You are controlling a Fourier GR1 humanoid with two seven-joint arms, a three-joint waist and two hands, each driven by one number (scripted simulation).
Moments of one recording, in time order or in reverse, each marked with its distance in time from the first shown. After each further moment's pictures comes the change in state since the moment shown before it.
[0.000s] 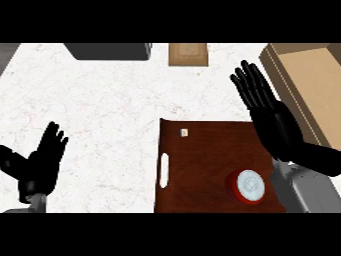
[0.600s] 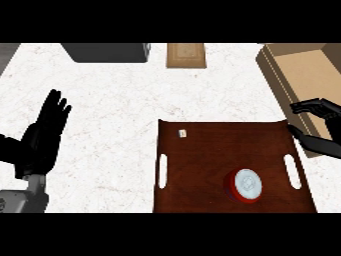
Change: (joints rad) left arm -0.118 0.046 -0.045 -0.140 -0.072 -0.039 -0.028; right arm 0.078 -0.319 -0.218 0.357 0.098 0.099 -0.083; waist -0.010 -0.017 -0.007
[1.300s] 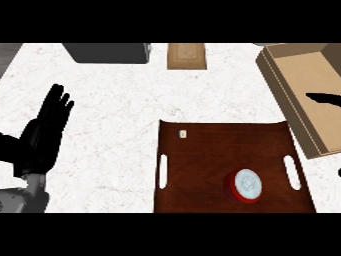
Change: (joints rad) left arm -0.013 -0.002 -0.018 -0.088 -0.029 0.014 0.073; right arm -0.078 -0.354 0.137 -0.032 0.253 0.347 -0.109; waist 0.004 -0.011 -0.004
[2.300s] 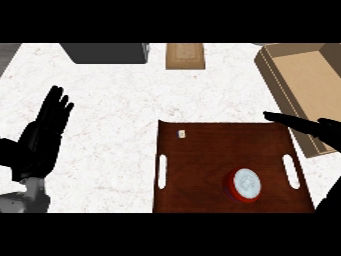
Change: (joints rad) left arm 0.026 -0.058 0.042 -0.049 -0.068 -0.033 0.049; right arm 0.085 0.175 -0.005 -0.494 -0.097 0.206 0.597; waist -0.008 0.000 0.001
